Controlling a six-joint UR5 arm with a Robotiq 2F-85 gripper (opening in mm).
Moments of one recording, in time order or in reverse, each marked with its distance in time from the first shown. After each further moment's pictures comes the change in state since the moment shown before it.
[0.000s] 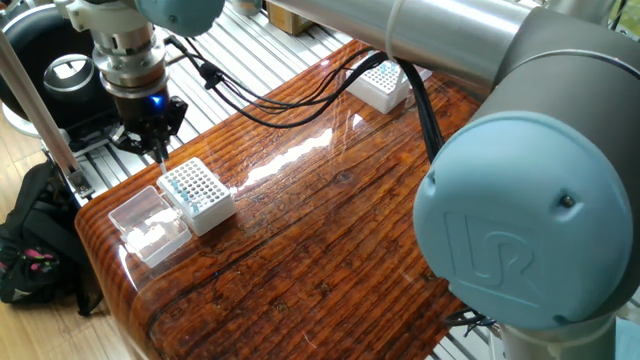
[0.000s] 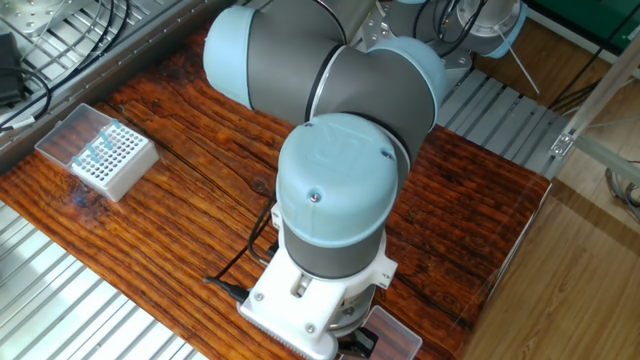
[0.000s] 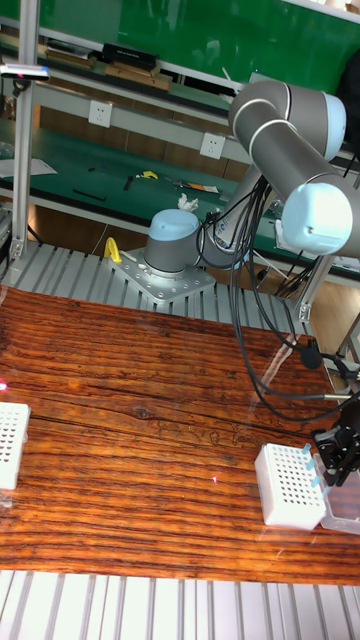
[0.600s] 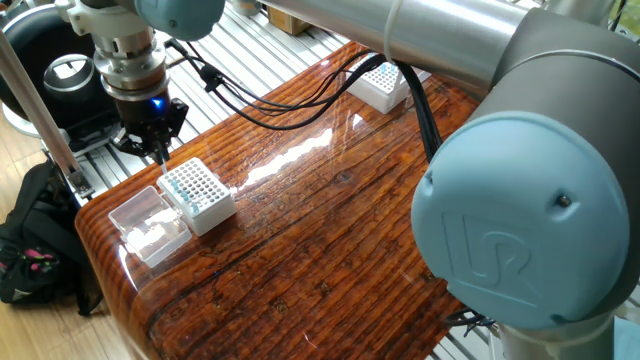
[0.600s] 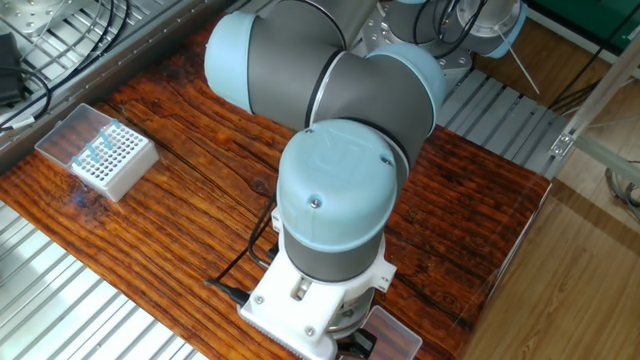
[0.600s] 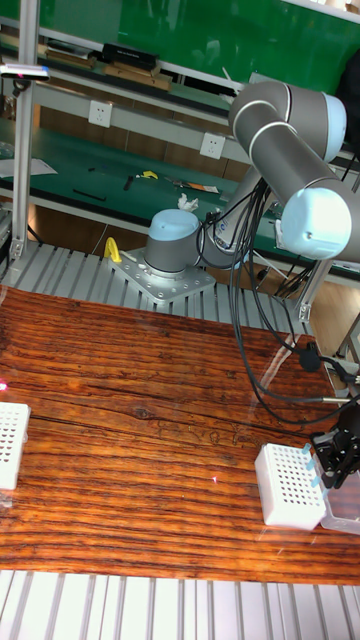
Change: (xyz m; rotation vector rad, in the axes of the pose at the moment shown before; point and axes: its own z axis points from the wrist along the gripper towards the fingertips) arm 0.001 0.000 0.005 0.000 0.005 -0.002
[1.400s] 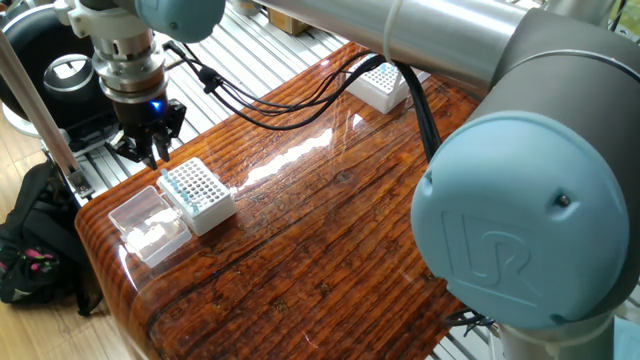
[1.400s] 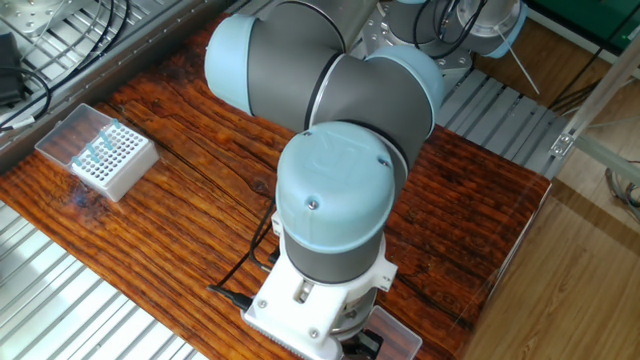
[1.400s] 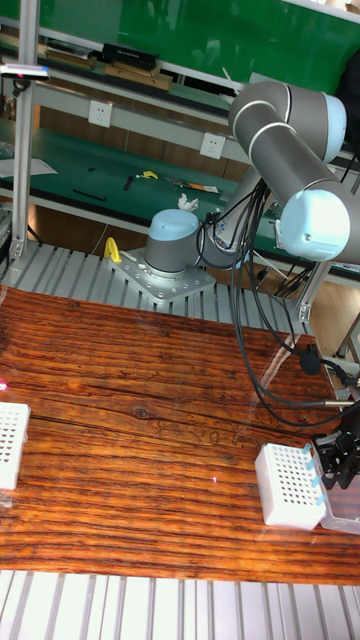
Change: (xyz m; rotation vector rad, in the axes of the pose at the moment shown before) arm 0.000 0.005 0.002 -0.015 -0.003 -0.033
